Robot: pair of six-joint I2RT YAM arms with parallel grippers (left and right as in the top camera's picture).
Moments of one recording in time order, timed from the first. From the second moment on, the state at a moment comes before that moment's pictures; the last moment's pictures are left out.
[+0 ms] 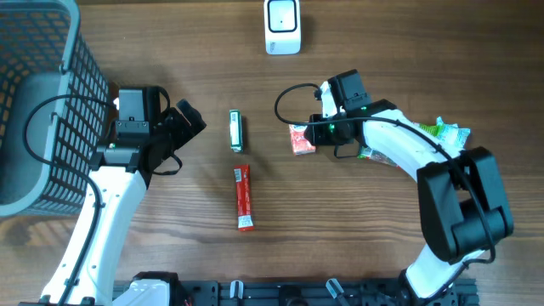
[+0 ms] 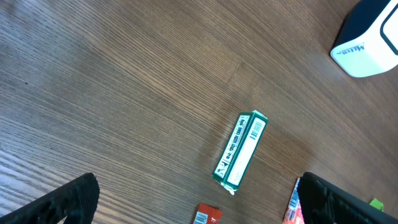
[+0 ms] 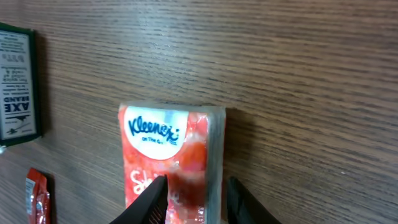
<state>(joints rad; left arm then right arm) -0.06 1.30 0.97 -0.66 0.05 -0.71 0.35 1.87 1.11 -0.43 -0.31 0.29</state>
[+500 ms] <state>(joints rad) -0.06 1.30 0.97 -0.66 0.05 -0.71 0.32 1.87 1.11 -0.48 -0.38 0.29</state>
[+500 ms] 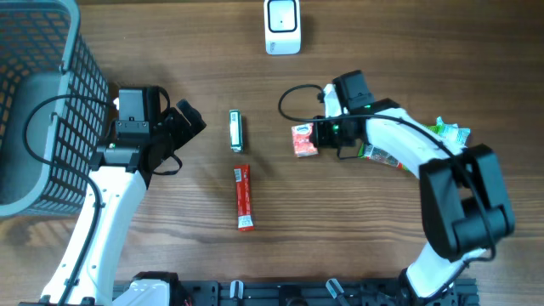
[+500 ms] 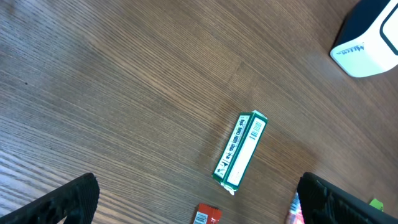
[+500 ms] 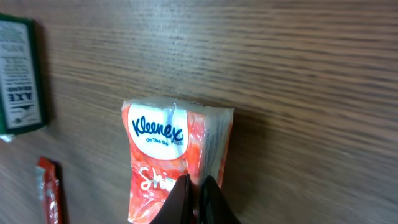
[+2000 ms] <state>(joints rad) -0.06 1.30 0.97 -0.66 0.05 -0.71 0.61 2.26 2.33 -0.72 0.72 -0.43</state>
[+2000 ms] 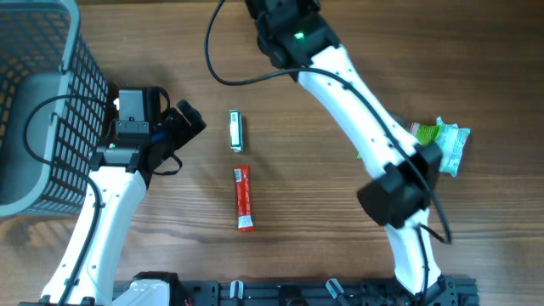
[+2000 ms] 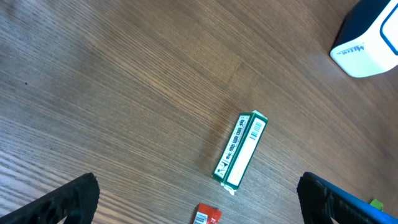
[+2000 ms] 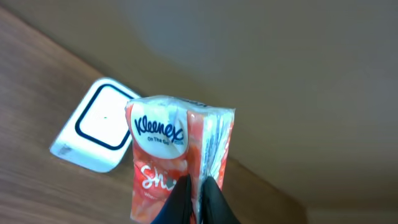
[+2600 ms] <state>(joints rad) -0.06 1.30 0.97 -0.66 0.05 -0.71 0.54 2.52 2.33 -0.38 0.70 -0.70</state>
